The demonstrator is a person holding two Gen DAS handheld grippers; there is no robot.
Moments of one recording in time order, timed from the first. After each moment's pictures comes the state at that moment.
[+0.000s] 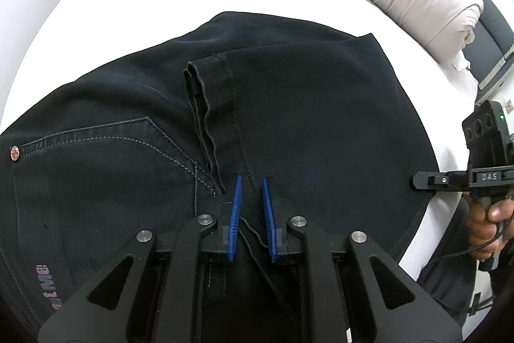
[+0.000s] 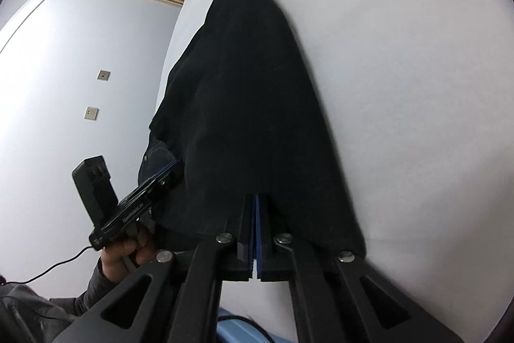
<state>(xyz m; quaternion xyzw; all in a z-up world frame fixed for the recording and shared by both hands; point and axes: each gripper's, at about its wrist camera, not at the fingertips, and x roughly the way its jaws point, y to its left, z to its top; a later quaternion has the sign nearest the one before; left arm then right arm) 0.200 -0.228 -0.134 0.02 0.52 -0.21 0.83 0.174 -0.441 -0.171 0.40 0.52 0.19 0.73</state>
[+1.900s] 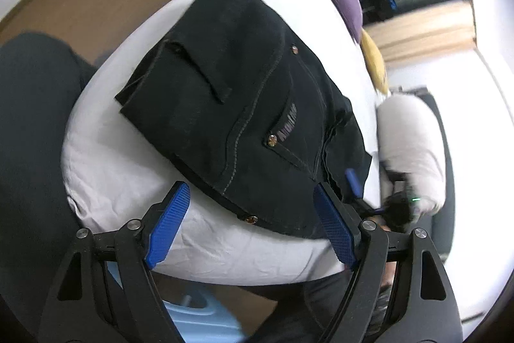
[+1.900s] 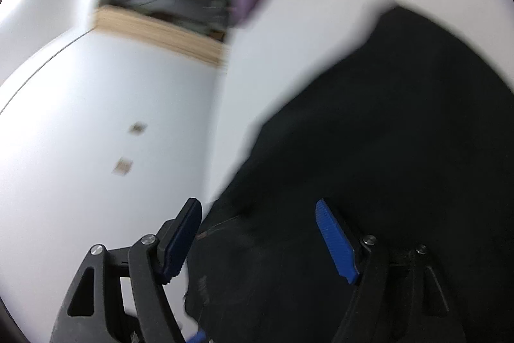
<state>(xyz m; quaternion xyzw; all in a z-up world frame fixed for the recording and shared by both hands) 0.048 0.019 -0.119 -0.43 0.49 -0.07 0.76 0.267 -0.337 -0.158 0.49 0.39 0.15 0.77</state>
